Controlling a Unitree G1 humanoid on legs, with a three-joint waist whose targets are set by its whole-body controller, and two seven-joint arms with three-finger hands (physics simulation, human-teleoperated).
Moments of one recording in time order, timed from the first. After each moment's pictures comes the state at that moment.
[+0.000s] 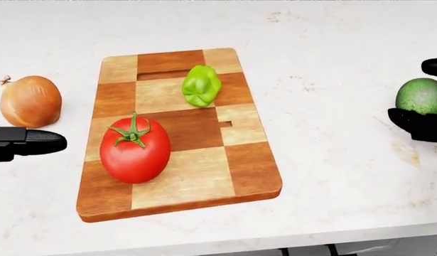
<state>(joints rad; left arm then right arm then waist) -0.43 0.33 0.28 -0.61 0.15 0.88 -0.15 -0.56 -0.46 -0.29 0.19 -0.24 0.60 -0.08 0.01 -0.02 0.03</state>
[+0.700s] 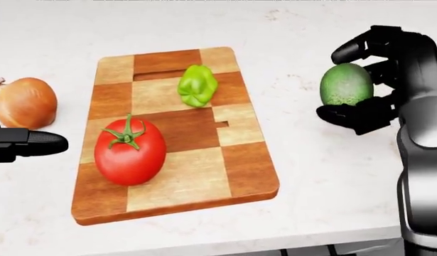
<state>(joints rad) -0.42 0.32 0.28 -0.60 0.16 0.87 -0.16 -0.62 -0.33 -0.14 -0.07 -0.36 0.70 0.13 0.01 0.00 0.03</state>
